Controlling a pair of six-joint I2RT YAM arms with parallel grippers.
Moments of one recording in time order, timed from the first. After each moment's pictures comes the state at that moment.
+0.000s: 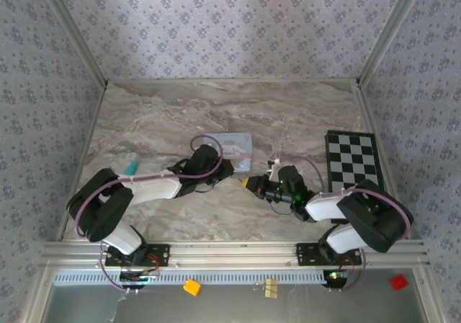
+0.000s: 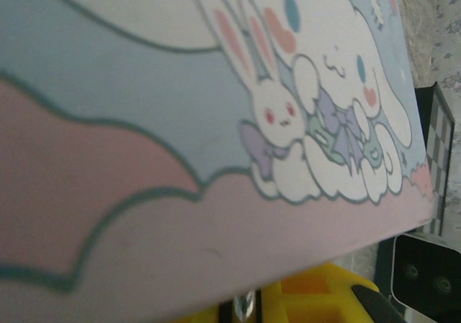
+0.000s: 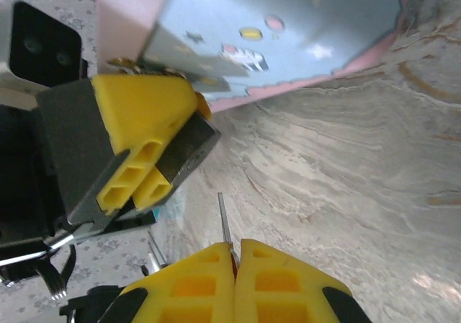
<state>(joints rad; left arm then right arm) -0.81 1.53 0.68 0.19 0.09 -1.22 0.68 1.44 0.23 0.83 -0.41 1.22</state>
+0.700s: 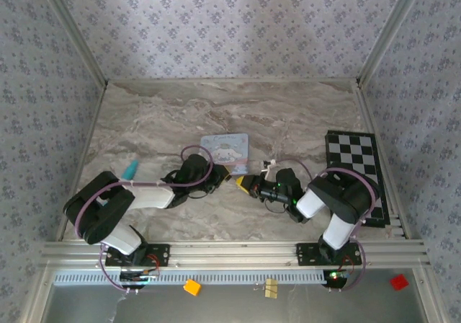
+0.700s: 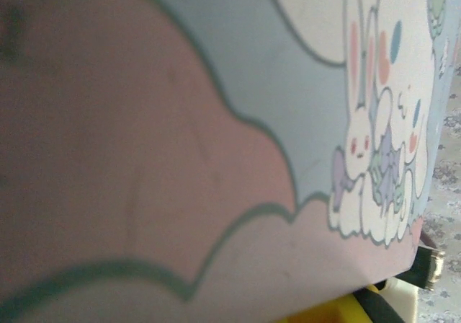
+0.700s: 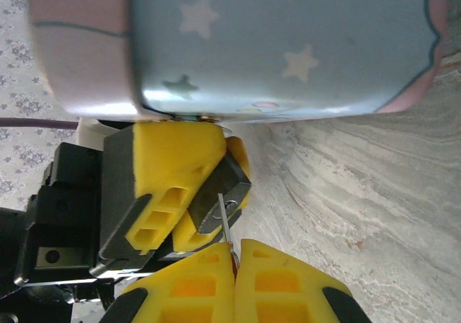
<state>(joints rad) -0.79 1.51 0.49 0.47 0.15 -1.47 0.70 1.72 0.23 1.24 -0.43 1.37</state>
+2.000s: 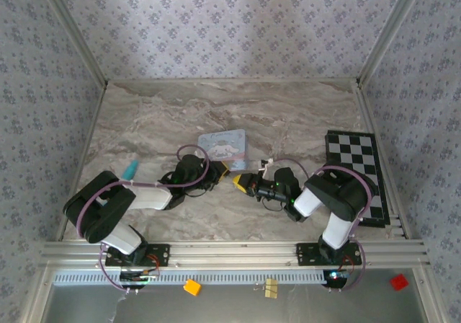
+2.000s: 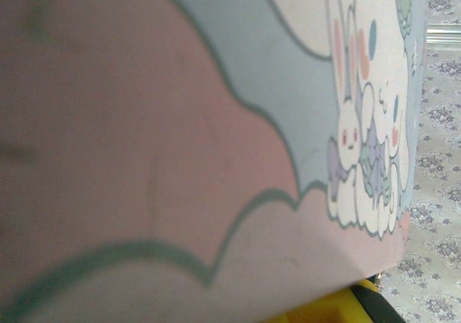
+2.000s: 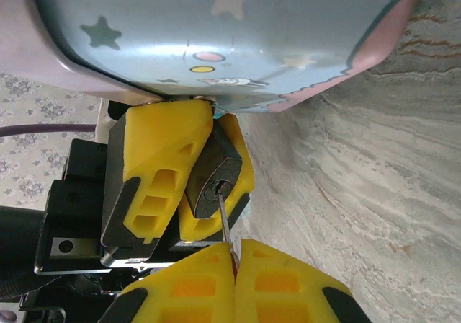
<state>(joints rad) -0.75 1.51 0.45 0.62 0.17 -1.51 0.71 1.74 0.26 1.28 -0.45 1.45</state>
